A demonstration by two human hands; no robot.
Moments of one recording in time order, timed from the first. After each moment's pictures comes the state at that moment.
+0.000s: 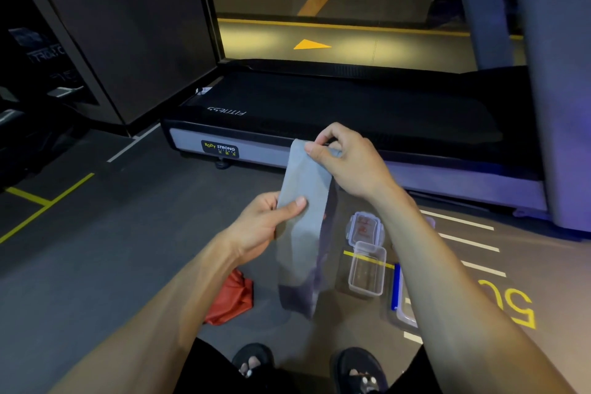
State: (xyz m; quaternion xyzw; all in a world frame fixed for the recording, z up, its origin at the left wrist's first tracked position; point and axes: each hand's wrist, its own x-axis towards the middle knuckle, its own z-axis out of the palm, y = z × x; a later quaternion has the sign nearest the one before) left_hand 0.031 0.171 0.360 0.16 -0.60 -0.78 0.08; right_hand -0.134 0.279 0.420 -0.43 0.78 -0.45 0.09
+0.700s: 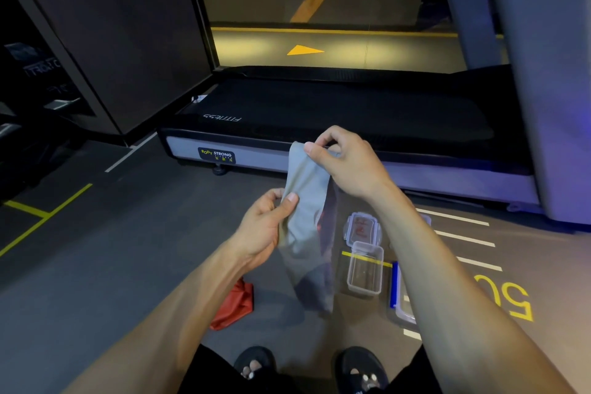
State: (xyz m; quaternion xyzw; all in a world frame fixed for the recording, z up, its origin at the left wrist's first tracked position) left_hand 0.023 0.193 0.360 0.17 -0.51 -0.83 0.17; right_hand -0.131 0.295 0.428 -0.41 0.77 -0.48 0.10
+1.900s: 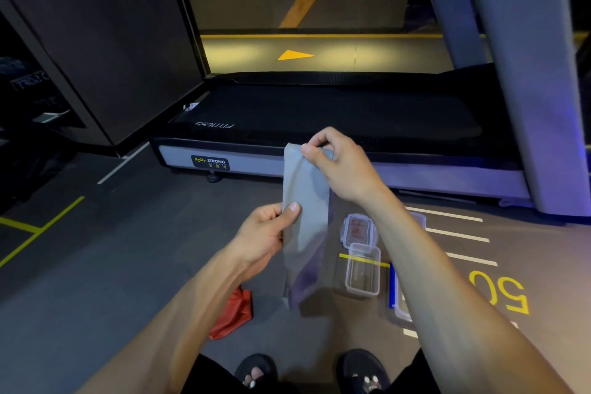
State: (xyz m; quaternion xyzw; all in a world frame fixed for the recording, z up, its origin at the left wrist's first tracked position) left_hand 0.024 0.191 0.356 0.20 -0.59 -0.78 0.10; right_hand -0.127 0.299 0.431 -0.40 0.76 -0.50 0.09
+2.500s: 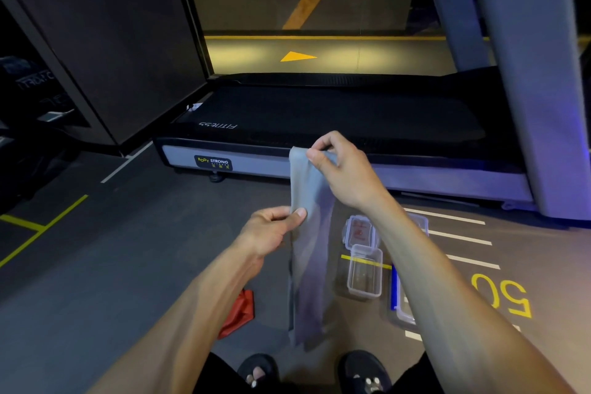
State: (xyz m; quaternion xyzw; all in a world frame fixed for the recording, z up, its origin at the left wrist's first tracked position) left_hand 0.017 0.187 0.350 0.27 -0.67 -0.68 0.11; right_hand -0.119 0.299 0.427 -0.40 0.78 -0.48 0.08
